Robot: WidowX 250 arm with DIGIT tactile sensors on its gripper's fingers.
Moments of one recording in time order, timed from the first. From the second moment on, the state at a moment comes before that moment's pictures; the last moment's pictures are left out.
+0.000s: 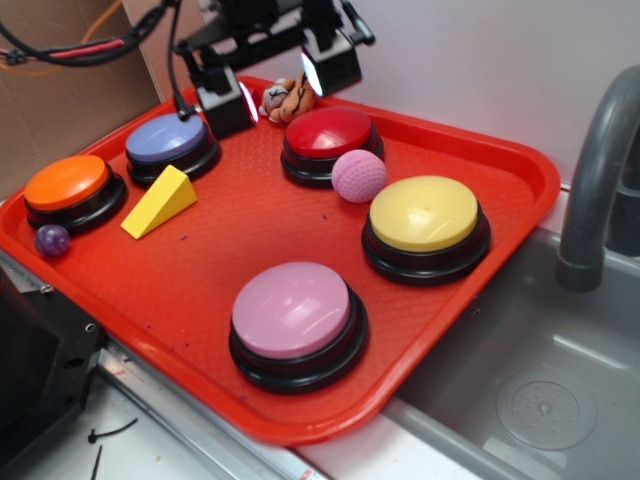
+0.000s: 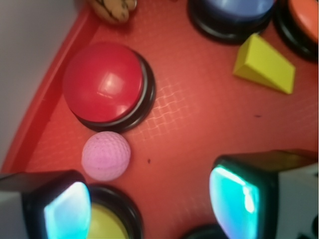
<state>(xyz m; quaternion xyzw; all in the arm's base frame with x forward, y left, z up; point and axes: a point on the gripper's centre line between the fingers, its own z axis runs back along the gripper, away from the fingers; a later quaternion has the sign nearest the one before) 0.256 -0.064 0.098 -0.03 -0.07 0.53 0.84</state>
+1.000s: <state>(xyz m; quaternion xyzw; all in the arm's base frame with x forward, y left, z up) 0.306 -0.061 0.020 0.00 -0.05 0.53 0.85</state>
